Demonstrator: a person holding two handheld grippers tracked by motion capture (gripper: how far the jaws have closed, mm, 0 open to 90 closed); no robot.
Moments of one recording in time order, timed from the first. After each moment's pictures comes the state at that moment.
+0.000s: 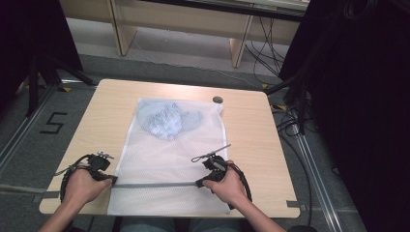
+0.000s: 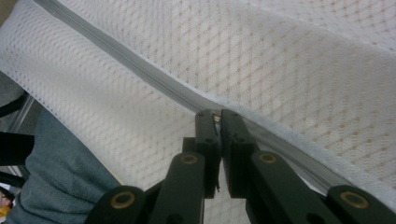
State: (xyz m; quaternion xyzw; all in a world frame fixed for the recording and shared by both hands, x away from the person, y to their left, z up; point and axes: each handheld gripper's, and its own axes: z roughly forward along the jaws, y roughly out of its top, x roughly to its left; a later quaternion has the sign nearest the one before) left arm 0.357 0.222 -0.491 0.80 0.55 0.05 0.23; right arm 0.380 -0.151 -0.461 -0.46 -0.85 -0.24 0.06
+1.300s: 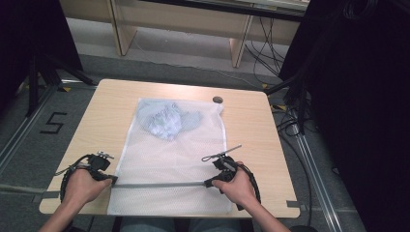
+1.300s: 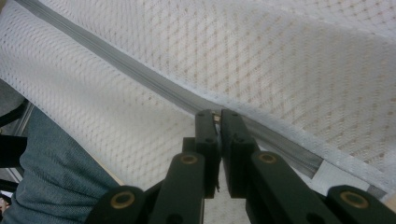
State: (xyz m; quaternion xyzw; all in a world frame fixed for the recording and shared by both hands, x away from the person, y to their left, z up) left arm 0.357 0.220 -0.491 0.80 0.55 0.05 0.23; right arm 0.379 -0.178 -0.459 -0.49 -0.84 -0.24 0.06
